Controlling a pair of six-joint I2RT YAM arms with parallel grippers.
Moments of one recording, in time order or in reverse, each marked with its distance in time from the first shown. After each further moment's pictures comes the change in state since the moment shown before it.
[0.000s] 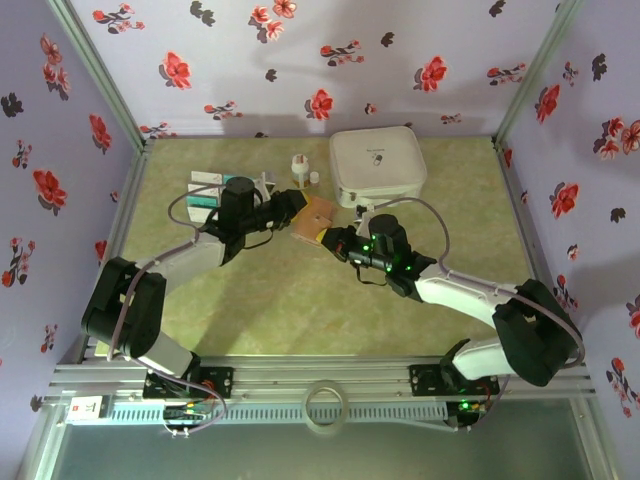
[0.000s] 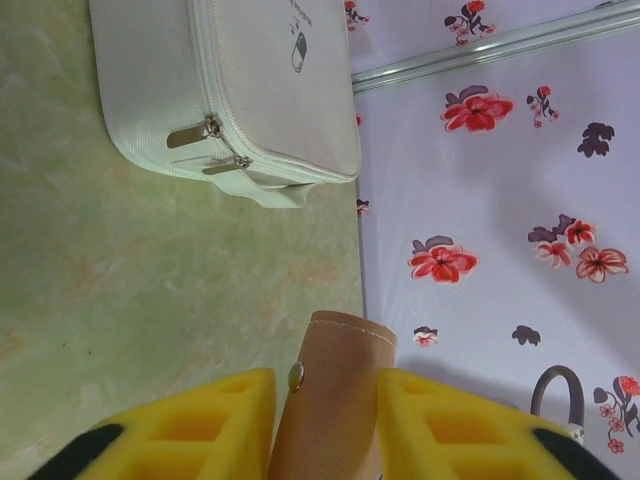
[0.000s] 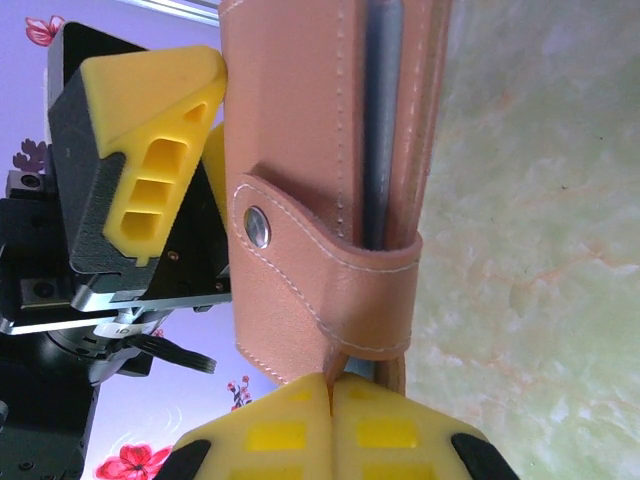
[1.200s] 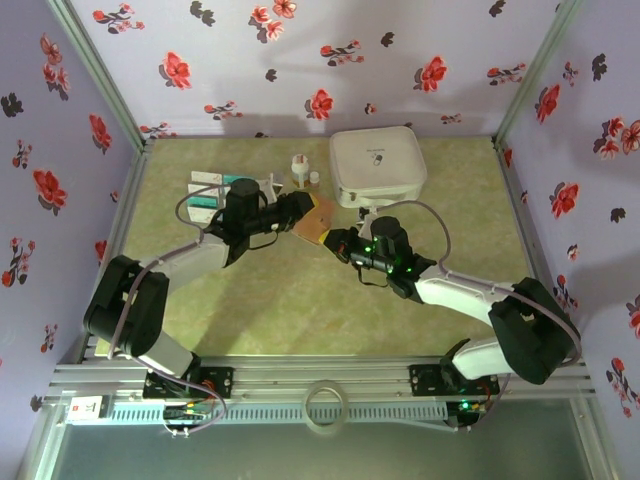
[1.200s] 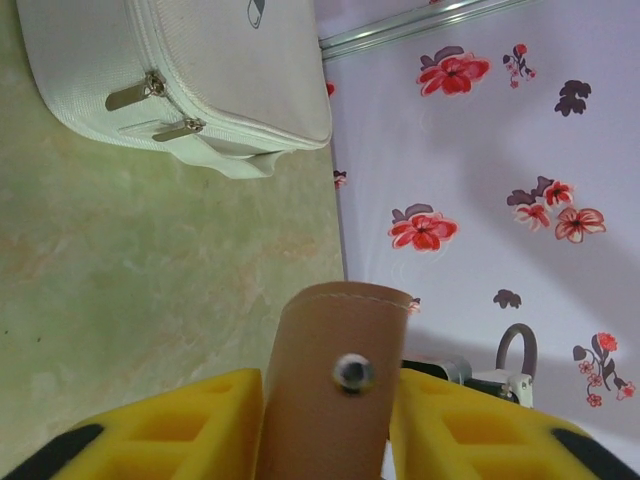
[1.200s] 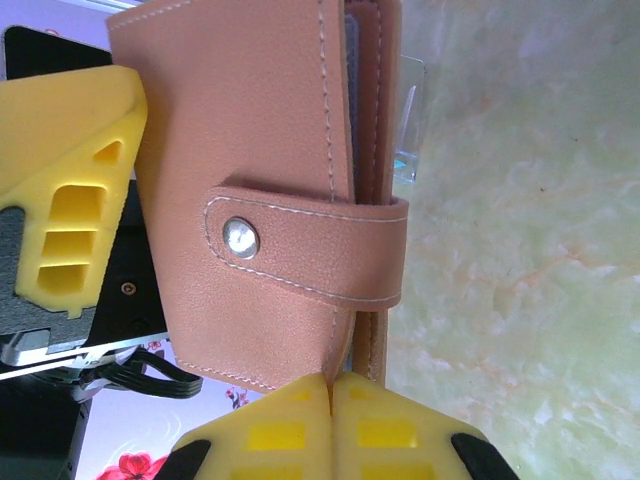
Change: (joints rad) left arm -0.031 0.014 0.000 0.051 0.044 -0.001; right arm -0.019 0.013 -0.034 0.045 -0.004 0.016
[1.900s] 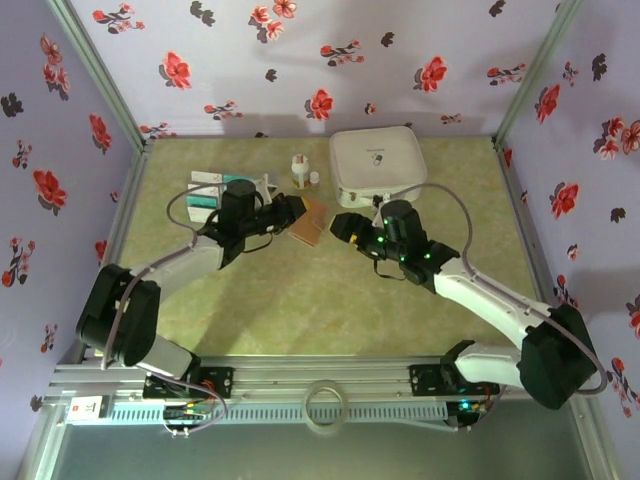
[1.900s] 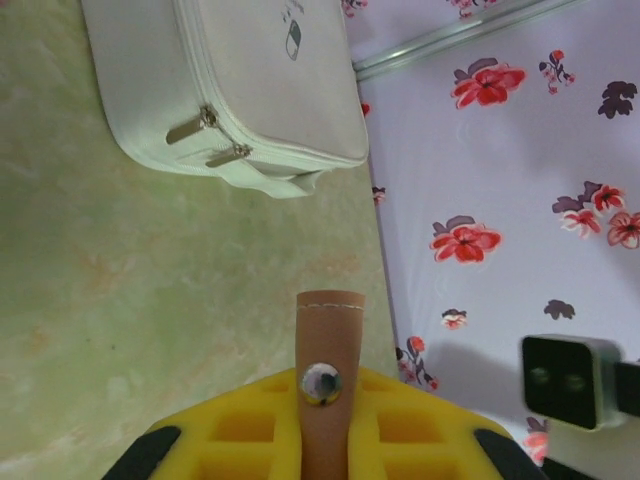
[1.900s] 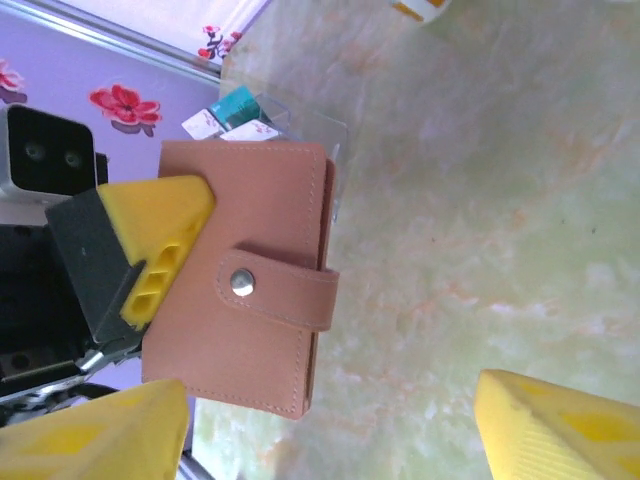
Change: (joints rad) left arm 0.015 -0.070 -0.011 -0.118 -0.087 0.124; right arm -0.058 -0.150 0.189 -0.514 0.104 -0.235
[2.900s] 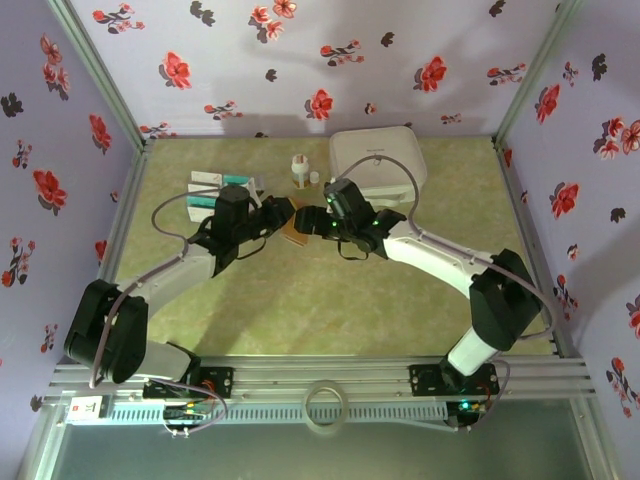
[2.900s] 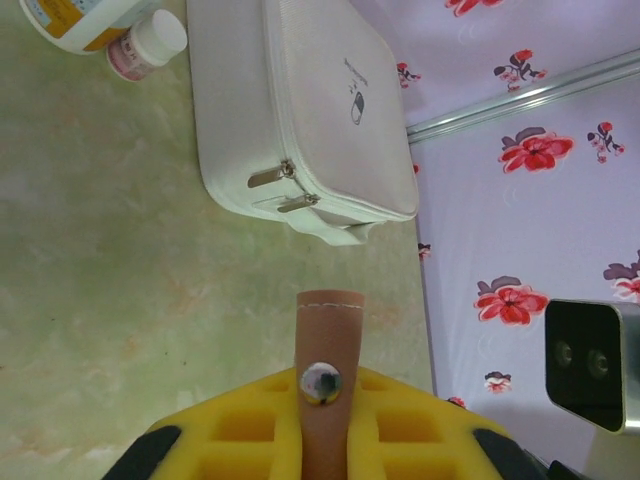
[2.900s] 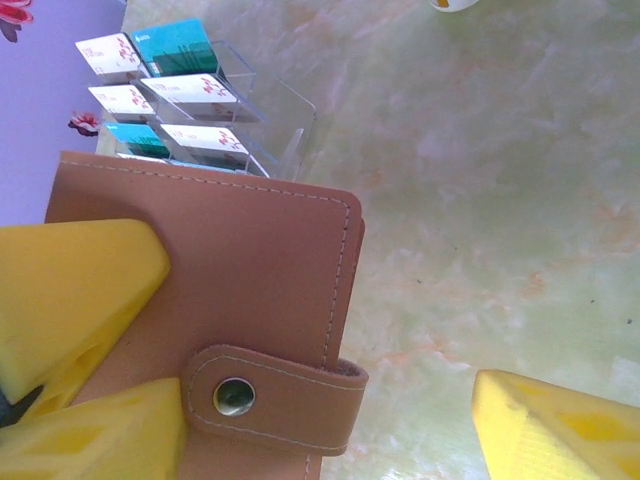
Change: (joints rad) left arm -0.003 -0.088 -0.055 -0.064 -0.167 -0.014; right arm 0.137 0.389 0.387 -0.209 0.171 -0.197
